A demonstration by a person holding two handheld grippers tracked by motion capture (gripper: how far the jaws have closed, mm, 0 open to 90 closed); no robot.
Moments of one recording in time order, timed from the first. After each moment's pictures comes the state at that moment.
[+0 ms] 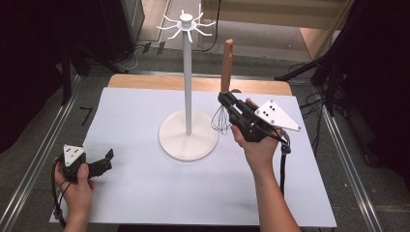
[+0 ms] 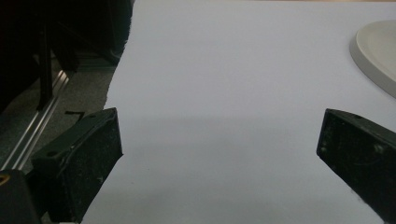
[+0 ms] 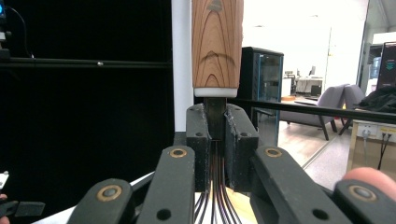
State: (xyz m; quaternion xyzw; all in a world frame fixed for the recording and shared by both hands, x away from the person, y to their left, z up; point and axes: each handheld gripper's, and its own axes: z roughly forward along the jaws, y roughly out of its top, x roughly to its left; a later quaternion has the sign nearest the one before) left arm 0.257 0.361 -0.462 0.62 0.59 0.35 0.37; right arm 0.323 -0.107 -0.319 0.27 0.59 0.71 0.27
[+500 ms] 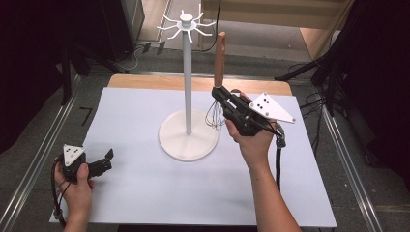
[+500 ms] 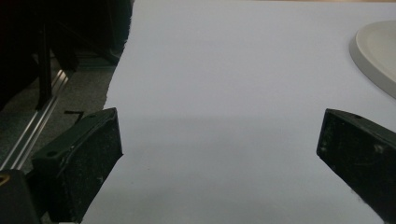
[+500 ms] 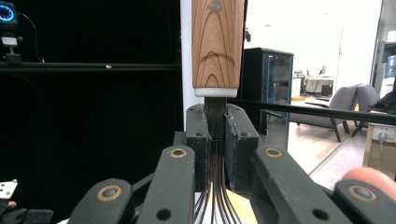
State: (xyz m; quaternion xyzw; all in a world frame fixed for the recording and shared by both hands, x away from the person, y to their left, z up) left arm 0.258 0.361 -0.462 0.62 0.60 0.35 0.38; right arm 0.333 -0.094 -0.310 0.26 0.59 0.72 0.25
